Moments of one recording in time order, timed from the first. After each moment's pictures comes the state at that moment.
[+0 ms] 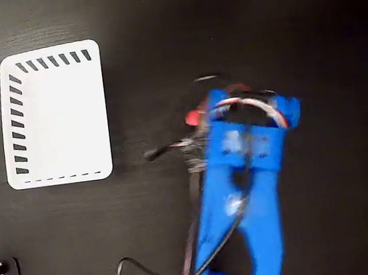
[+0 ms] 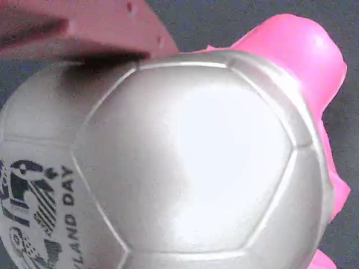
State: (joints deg) arm 15.9 83.2 88.8 88.3 -37.5
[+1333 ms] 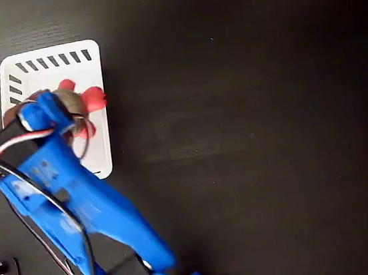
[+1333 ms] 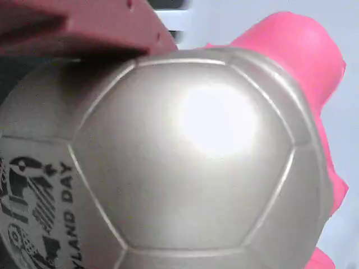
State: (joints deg) arm -25.5 61.7 43.2 101.8 5.5
